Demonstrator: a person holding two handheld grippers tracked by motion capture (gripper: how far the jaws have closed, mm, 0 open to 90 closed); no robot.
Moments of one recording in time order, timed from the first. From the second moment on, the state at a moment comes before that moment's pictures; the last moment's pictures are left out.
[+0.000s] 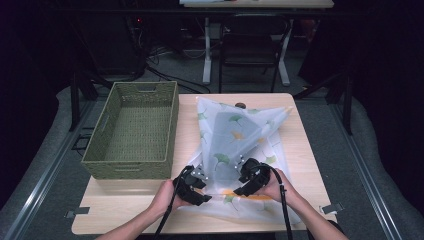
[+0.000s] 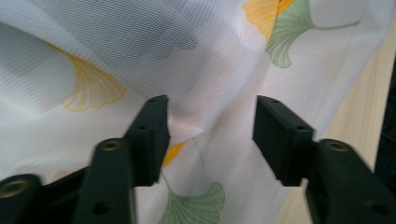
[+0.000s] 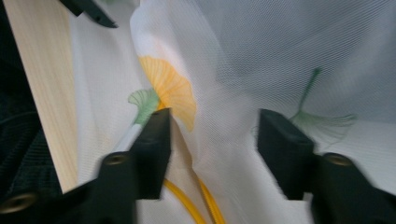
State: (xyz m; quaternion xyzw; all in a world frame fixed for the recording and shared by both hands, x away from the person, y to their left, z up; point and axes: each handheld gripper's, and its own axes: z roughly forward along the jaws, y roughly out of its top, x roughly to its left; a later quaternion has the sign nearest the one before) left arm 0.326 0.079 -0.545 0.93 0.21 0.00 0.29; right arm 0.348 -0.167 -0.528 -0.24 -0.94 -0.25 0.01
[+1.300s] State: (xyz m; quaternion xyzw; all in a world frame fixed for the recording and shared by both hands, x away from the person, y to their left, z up) left arm 0.250 0.253 -0.493 0.85 0.39 0.12 0.32; right arm 0.271 -0.263 -0.484 -0.37 -0.87 -0.32 -0.12
